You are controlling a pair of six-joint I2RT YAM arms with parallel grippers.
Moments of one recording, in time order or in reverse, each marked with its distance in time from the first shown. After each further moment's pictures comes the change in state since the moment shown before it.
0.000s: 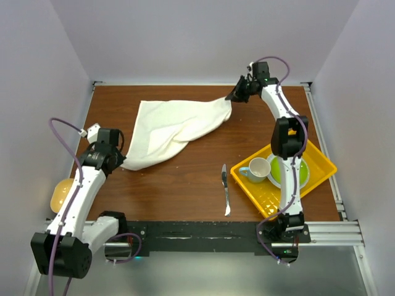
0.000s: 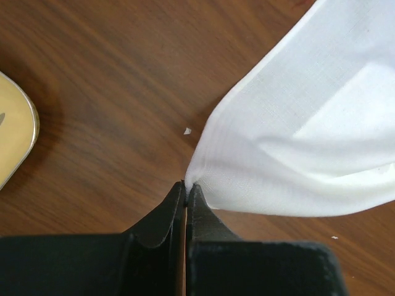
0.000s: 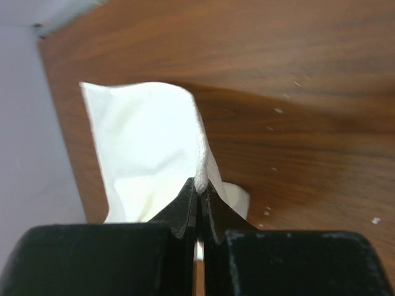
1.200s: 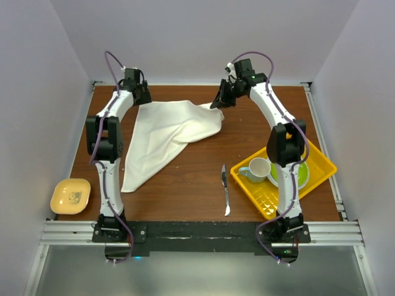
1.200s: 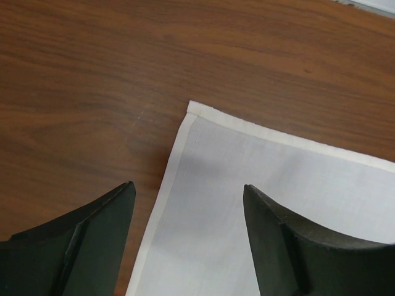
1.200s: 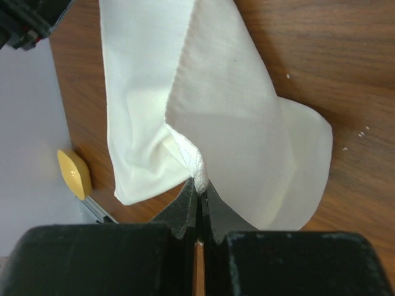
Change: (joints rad) left arm 0.035 1.307 1.106 0.342 0.222 0.428; right arm 0.157 -0.147 -0.048 -0.224 -0.030 -0.136
